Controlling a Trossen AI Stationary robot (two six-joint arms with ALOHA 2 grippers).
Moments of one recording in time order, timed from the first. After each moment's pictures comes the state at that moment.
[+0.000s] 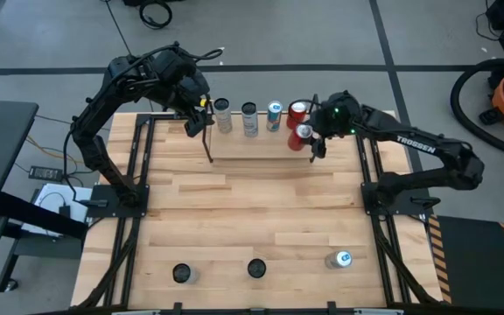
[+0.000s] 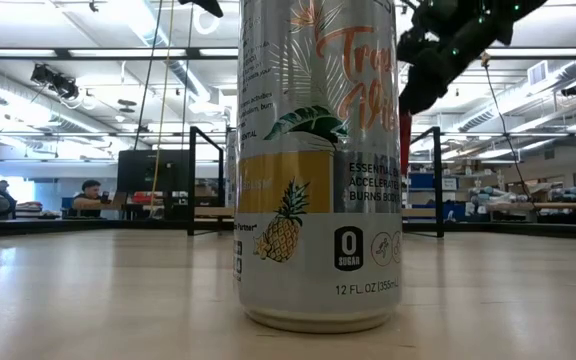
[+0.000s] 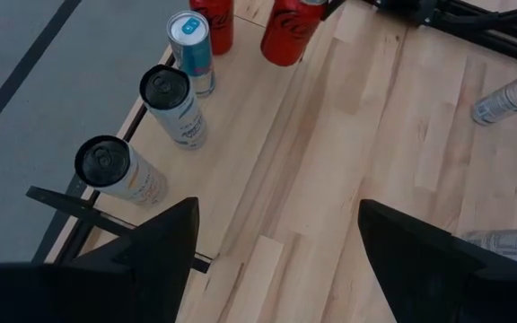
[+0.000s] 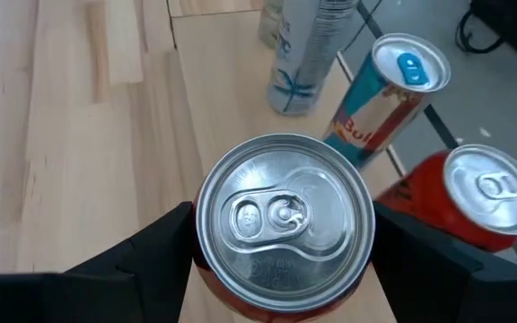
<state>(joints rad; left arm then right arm) 0.46 1.67 2.31 -1.54 0.10 0.02 -0.62 1.12 0.92 -0.49 -0.20 -0.29</state>
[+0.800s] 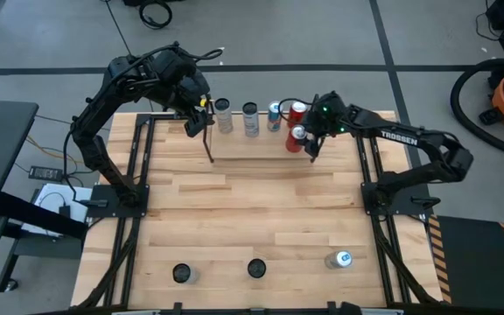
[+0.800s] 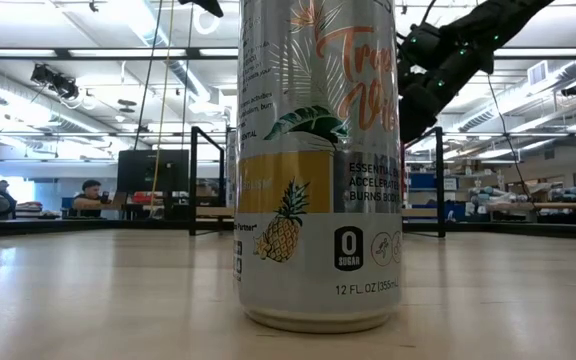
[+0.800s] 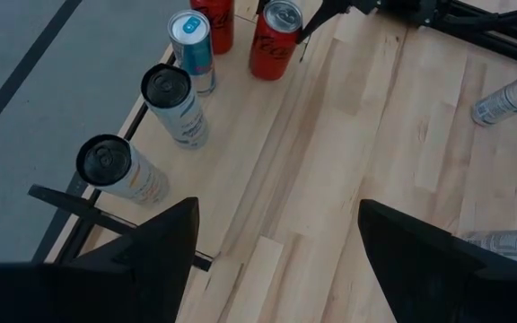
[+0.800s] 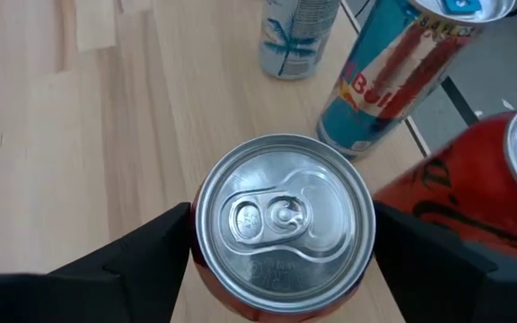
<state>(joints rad) 0.46 1.67 2.31 -1.54 0.10 0.02 -0.69 1.27 0.88 -0.40 -0.23 -0.32</state>
